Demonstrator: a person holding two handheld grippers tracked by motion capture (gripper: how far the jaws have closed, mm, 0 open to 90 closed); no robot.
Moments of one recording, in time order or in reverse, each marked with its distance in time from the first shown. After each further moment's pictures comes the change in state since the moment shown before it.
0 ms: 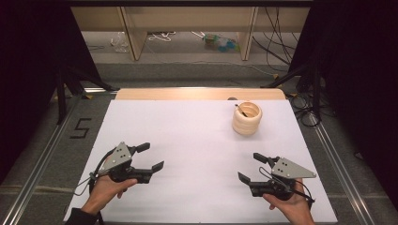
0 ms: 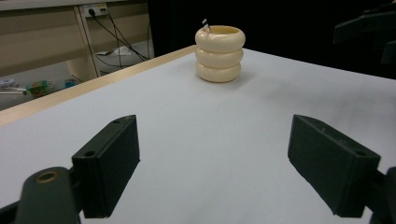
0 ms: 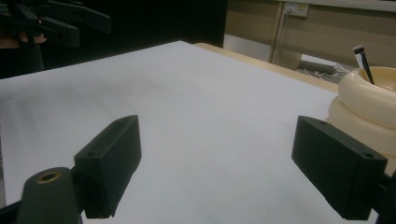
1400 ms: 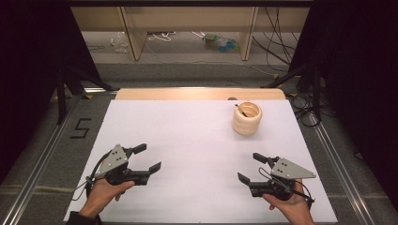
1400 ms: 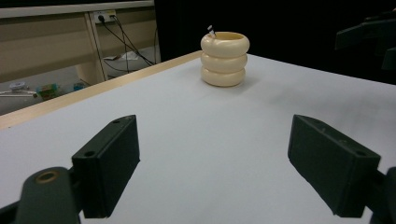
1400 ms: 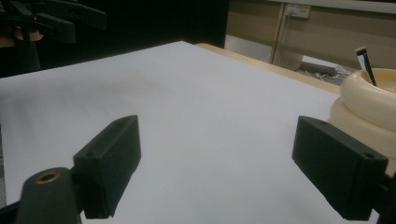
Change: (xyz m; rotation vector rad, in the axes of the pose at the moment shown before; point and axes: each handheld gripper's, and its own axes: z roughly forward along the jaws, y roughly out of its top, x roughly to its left) left arm -0.003 -0.001 -0.007 -0.025 0.017 0.003; right arm 0.000 0.000 0.000 0.000 0.005 -0.011
